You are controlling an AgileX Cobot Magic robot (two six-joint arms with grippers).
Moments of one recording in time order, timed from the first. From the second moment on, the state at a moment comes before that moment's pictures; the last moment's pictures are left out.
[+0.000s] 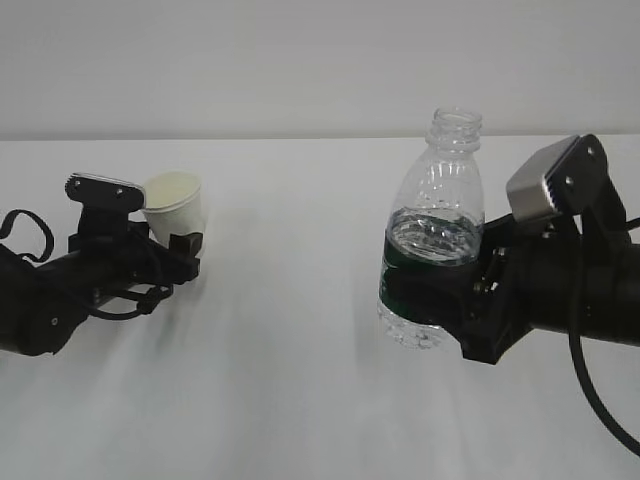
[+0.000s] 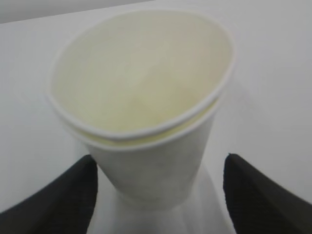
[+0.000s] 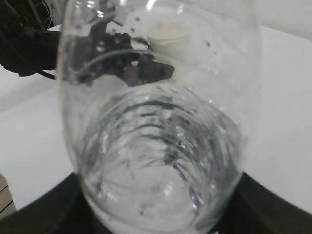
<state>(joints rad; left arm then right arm) -0.32 2.17 -0.82 -0.06 -0.88 0.02 0.29 1.42 -0.49 -1.00 -0.67 0.71</state>
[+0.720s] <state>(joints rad) -0.30 2.17 -0.84 -0.05 -0.88 0.02 0.29 1.42 -0.49 -1.00 -0.67 0.72</state>
